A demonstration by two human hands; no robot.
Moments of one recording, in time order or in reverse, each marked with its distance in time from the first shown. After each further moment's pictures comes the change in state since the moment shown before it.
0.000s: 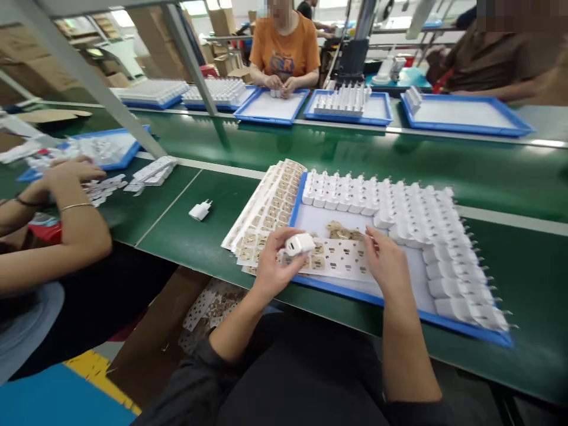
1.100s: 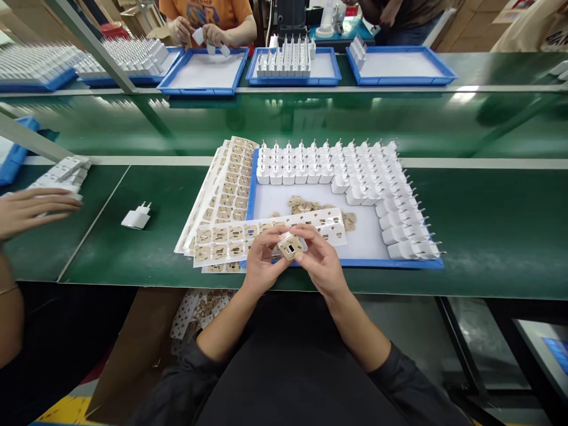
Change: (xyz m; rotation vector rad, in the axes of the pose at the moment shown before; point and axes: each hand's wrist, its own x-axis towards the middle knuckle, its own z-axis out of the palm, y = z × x) left_hand -0.022 -0.026 0.049 -0.363 -0.157 0.141; right_hand -0.071 -0.078 0.007 1.319 -0.213 0.211
